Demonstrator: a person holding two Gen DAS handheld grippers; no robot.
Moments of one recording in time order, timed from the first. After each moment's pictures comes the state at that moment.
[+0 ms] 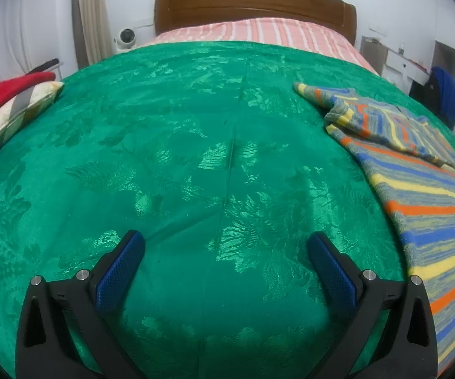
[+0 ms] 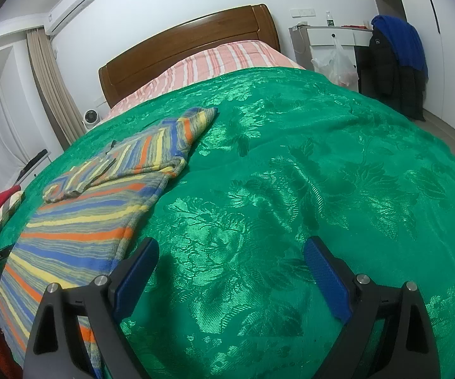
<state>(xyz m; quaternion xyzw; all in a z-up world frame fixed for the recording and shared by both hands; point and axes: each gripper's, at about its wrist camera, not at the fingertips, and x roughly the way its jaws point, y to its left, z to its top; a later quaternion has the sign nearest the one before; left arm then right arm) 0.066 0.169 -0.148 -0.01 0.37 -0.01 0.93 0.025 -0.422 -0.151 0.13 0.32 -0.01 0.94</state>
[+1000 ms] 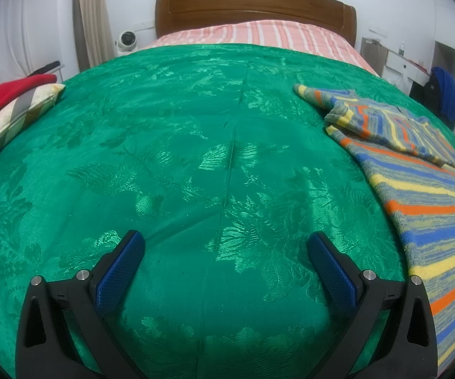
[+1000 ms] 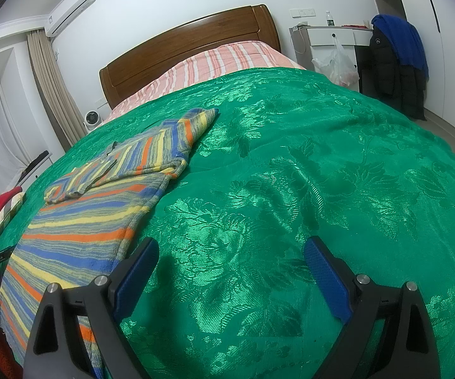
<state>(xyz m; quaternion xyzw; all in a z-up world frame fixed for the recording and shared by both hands) 0.068 0.167 -0.149 -0.01 0.37 -0.01 0.93 0.024 -0.423 -0.151 0.13 0.32 -0.01 0.94</state>
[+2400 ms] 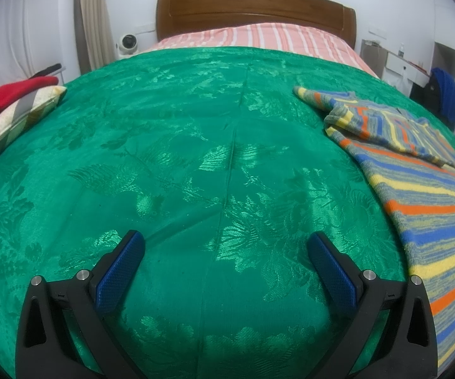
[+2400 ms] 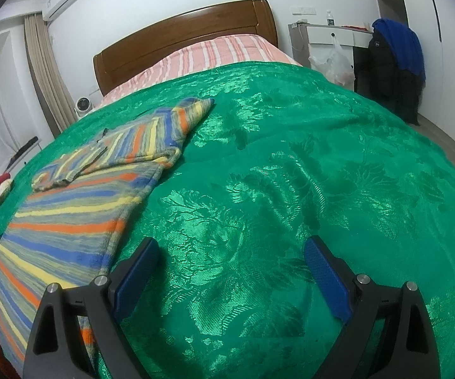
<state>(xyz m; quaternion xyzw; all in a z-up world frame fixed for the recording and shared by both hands) 0.072 0.166 -0.148 -0.01 0.36 -0.01 0.93 0.033 -0.411 -0.153 0.10 0.35 -0.03 0.93</state>
